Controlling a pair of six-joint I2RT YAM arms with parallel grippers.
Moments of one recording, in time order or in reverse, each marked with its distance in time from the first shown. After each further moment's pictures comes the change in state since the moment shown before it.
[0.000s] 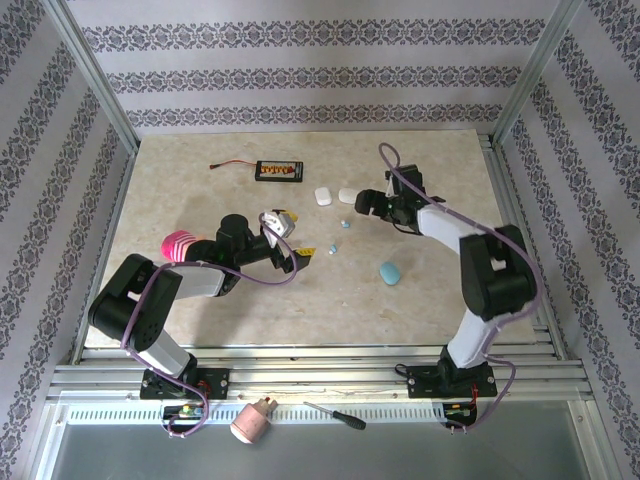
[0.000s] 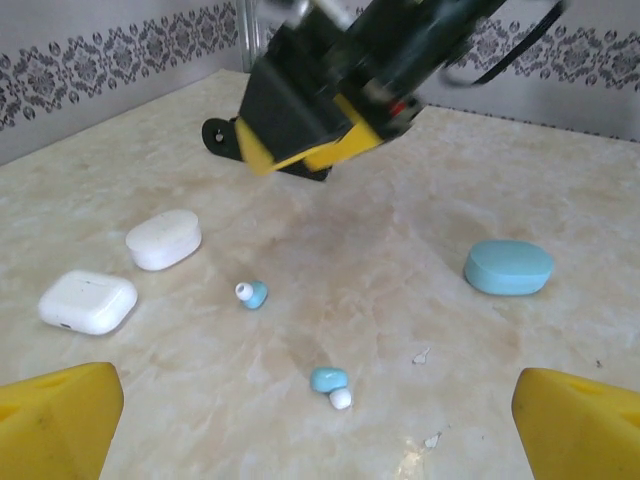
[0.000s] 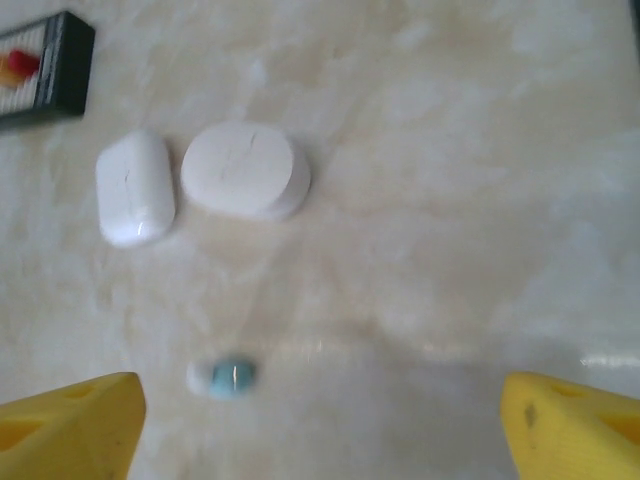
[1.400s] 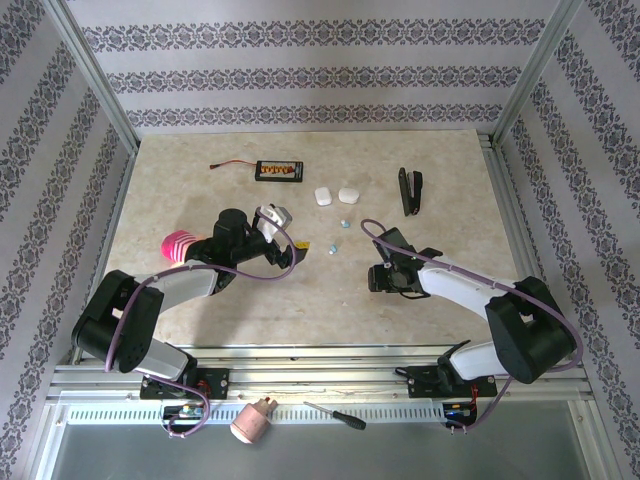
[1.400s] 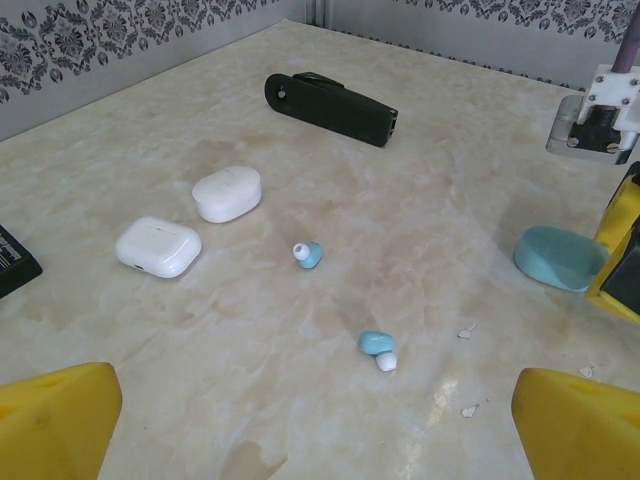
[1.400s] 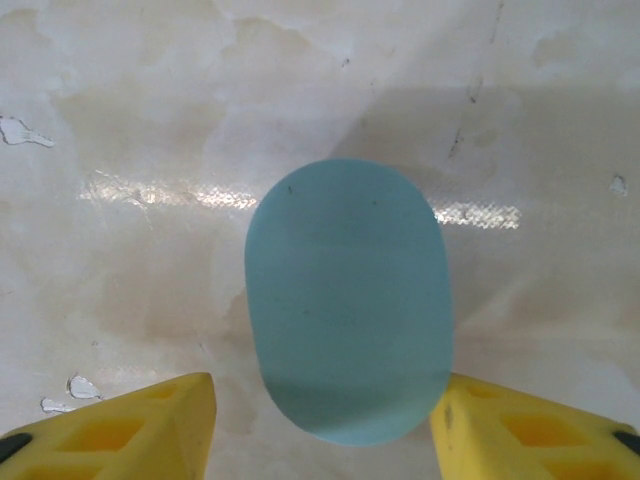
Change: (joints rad) left arm 0.000 -0.129 0.042 -0.263 -0.140 0.007; right arm 0.245 -0.312 -0.402 -0.289 0.201 0.054
